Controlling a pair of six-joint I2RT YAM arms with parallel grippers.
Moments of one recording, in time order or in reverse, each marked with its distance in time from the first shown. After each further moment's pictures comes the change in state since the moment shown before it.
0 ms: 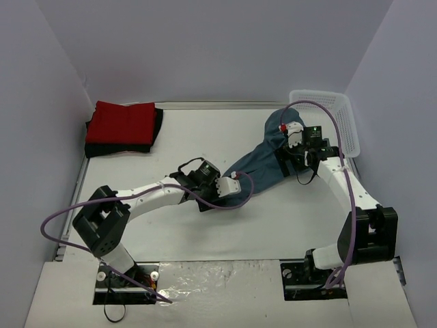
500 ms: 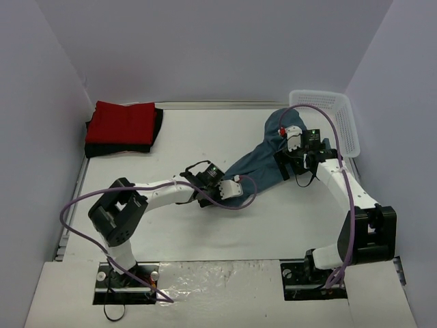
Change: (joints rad) left arm -0.013 0.128 0.036 0.006 -0.035 -0.002; right arm -0.001 0.000 -0.038 0.011 0.012 -0.001
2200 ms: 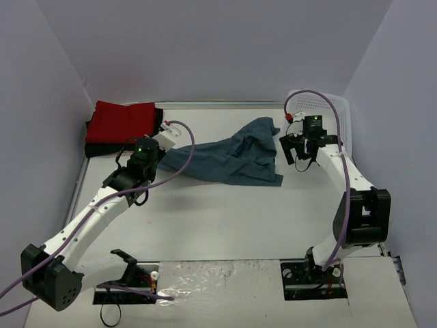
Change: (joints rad) left arm 0.333 -0.624 -0.082 0.086 -0.533 -0.059; right arm -0.037 0.138 0.165 0.022 0.134 0.016
